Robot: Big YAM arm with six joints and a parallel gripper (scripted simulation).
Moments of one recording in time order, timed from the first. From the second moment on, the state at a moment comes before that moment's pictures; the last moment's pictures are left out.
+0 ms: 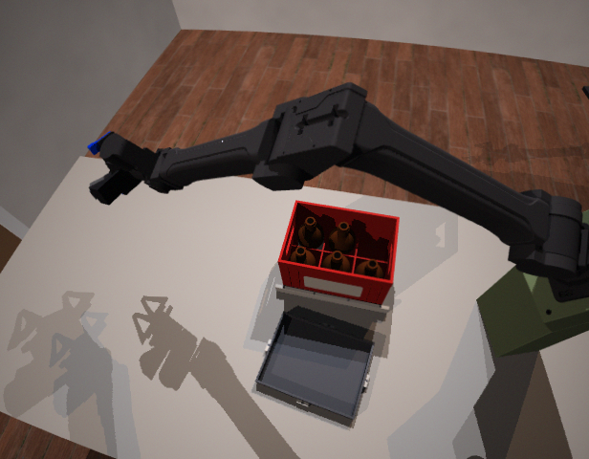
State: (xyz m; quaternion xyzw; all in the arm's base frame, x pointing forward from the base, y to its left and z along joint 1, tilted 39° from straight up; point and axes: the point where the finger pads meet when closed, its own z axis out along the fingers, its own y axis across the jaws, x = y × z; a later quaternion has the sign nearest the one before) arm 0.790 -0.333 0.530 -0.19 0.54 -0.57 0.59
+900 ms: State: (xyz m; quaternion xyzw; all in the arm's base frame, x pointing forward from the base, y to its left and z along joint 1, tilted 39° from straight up) arm 0.629 -0.344 0.282 0.02 0.83 -0.16 0.54
